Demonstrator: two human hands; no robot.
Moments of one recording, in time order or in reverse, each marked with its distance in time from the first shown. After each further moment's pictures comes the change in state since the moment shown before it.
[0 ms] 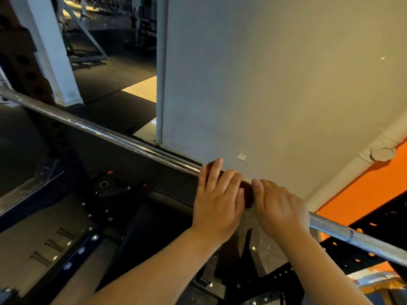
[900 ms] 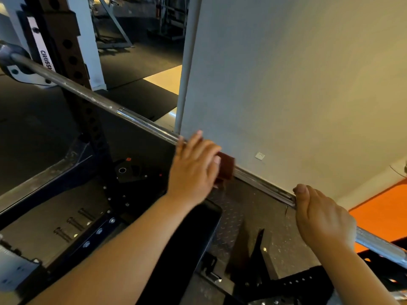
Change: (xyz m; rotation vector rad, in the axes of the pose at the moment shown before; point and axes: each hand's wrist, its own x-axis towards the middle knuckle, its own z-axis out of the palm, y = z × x) left_hand 0.015 -0.136 -0.046 0.021 0.092 -0.102; right_hand -0.002 -0.010 0.012 -0.077 0.112 0.129
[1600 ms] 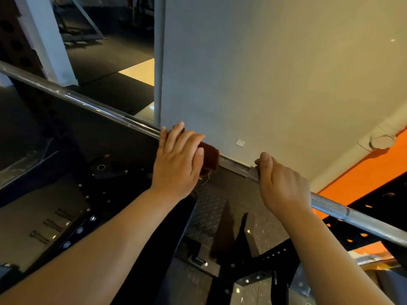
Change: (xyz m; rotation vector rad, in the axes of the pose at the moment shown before) left_hand -0.019 0.061 0.025 0.007 -0.025 0.068; right_hand -0.001 0.018 -0.012 0.157 -0.085 -0.054
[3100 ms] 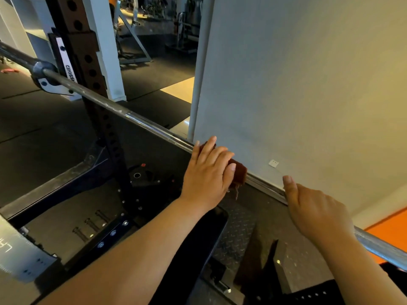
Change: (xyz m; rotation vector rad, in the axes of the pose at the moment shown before) left_hand 0.012 -0.023 -0.013 0.074 -0.037 -0.059; right_hand 0.017 -0.026 -0.011 -0.129 -0.185 -0.031
